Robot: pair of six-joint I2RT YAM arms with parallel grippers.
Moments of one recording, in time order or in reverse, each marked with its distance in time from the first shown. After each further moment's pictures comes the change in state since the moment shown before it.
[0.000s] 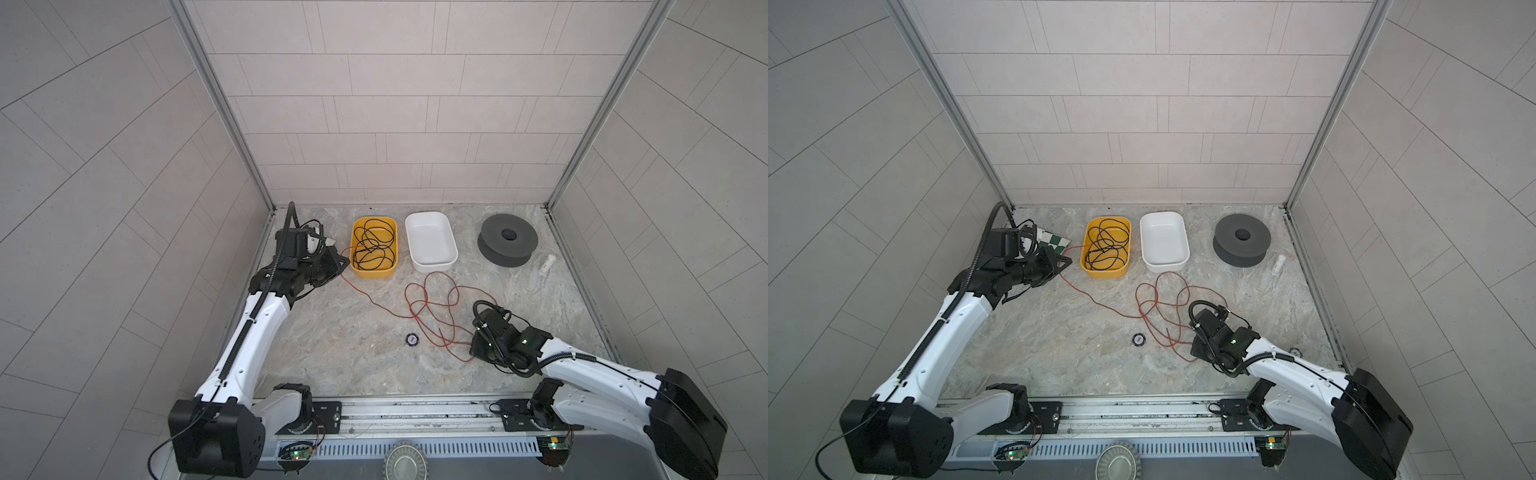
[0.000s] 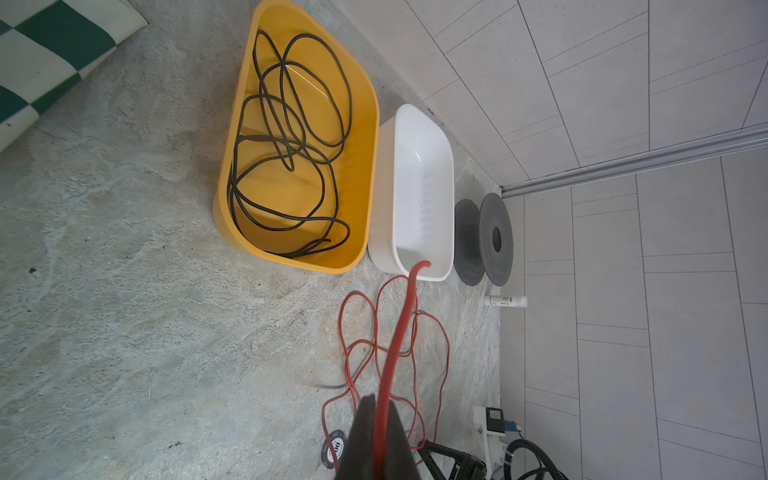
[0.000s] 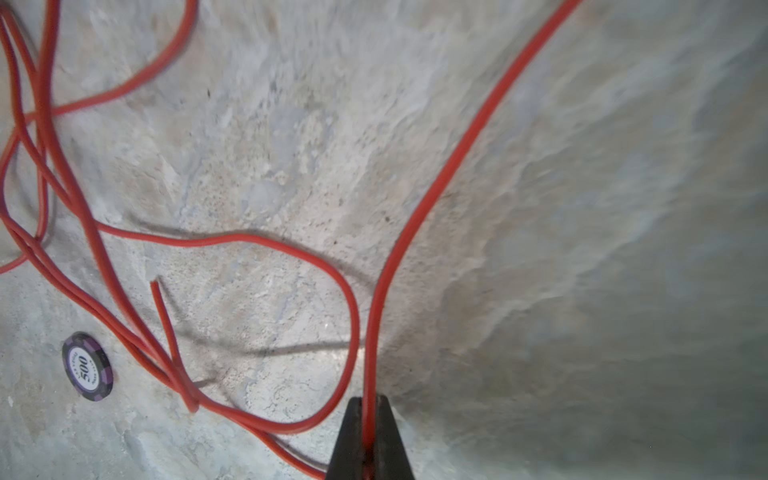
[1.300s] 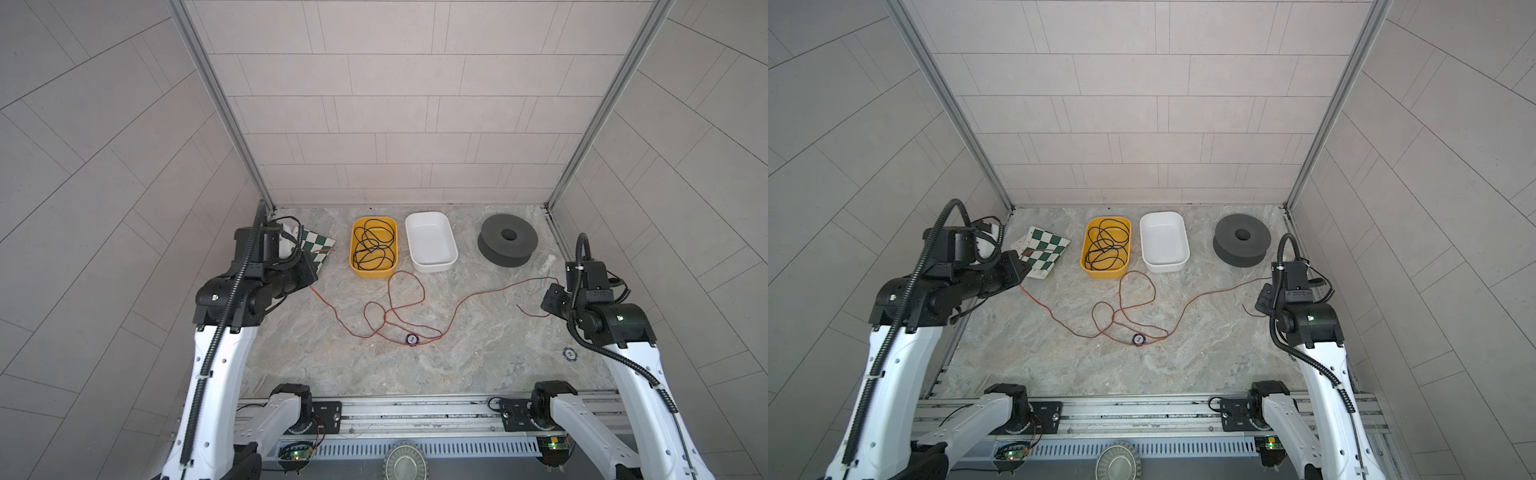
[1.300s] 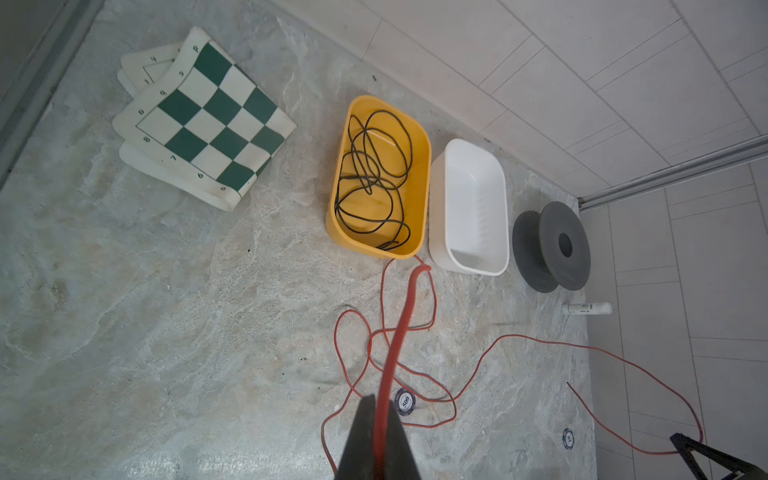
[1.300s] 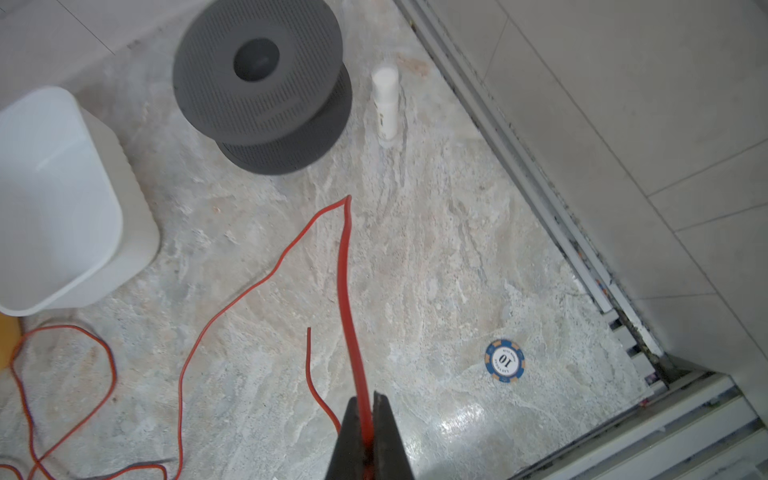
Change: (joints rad) left arm 0.015 -0.146 0.348 -0.575 -0.264 0.183; right arm -0.744 -0.165 0.534 -0.523 0.097 -0.591
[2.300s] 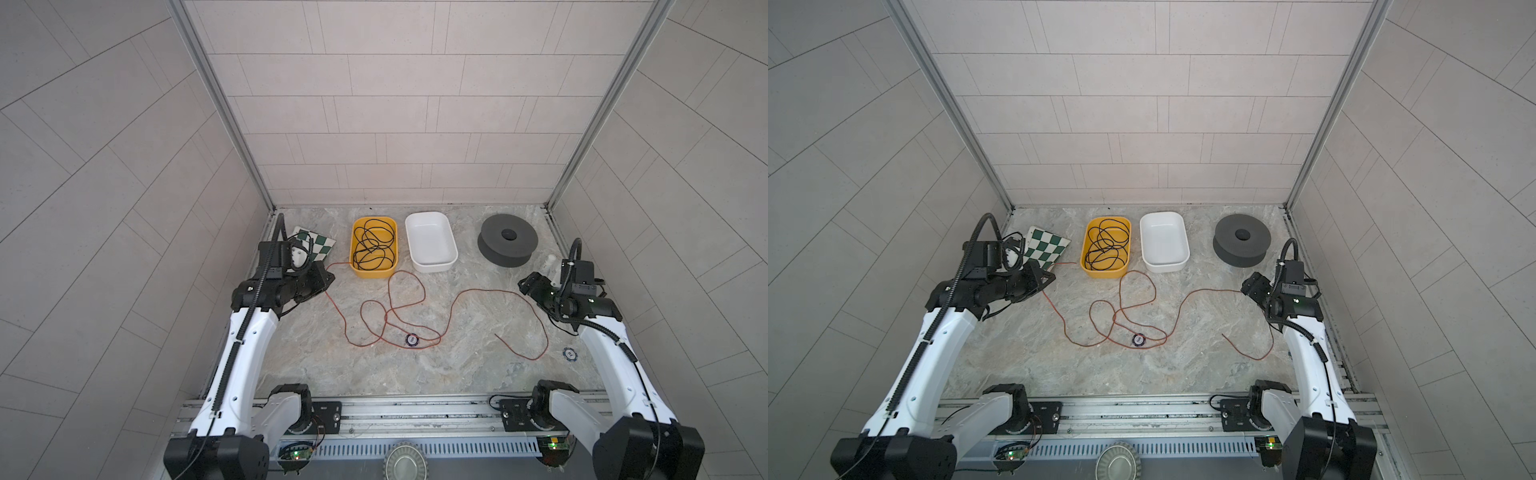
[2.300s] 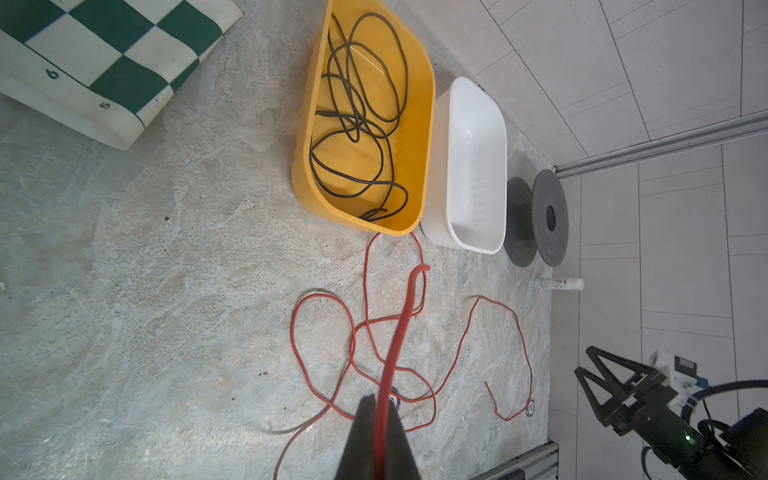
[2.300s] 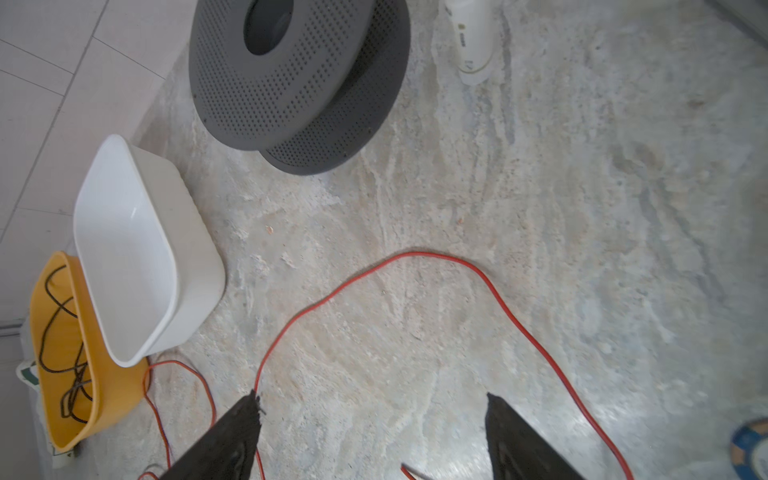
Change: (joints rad) left arm 0.090 0.033 -0.377 0.352 0.261 -0.005; right arm -0.179 0.224 -0.211 0.523 -0.403 0.136
